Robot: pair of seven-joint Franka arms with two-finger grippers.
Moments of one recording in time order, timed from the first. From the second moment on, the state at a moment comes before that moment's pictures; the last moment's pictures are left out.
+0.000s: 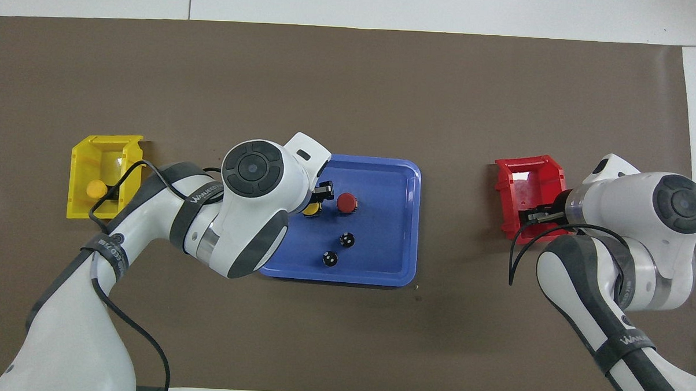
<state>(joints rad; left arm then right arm) -0.59 0.21 -0.02 -1.90 -0.05 2.11 -0.71 -0.18 -0.02 0.20 -2.36 0.02 2.39 -0.20</state>
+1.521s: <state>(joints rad) 0.02 0.06 -0.01 -2.09 -0.01 2.13 0.11 0.30 0.26 0.21 -1.90 0.02 2.21 0.51</state>
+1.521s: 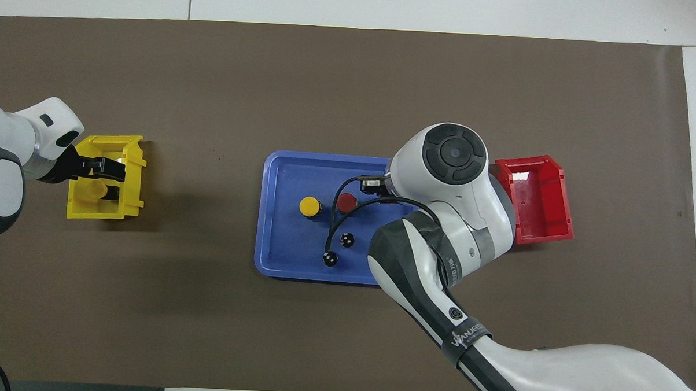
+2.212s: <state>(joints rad) 0.07 0.05 -0.01 -2.12 -0.01 2.16 0.12 0.31 0.24 0.21 -2.02 0.02 2.33 0.51</state>
